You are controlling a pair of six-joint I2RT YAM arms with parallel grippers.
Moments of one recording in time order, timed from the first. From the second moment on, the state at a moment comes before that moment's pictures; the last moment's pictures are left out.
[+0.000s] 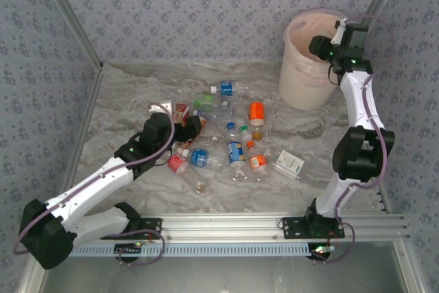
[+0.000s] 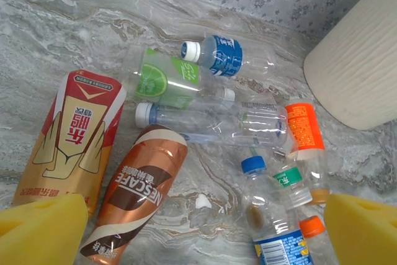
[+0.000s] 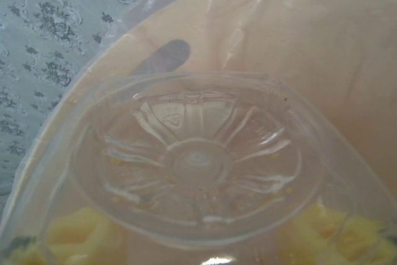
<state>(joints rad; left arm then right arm) -0.69 1.03 0.75 -0.19 -0.23 -0.63 -0.15 1.78 1.74 -0.40 -0.25 0.25</state>
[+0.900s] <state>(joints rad) -0.59 1.04 0.75 -0.36 -0.21 -0.76 -0.10 1.69 1.69 -0.42 -0.48 0.19</state>
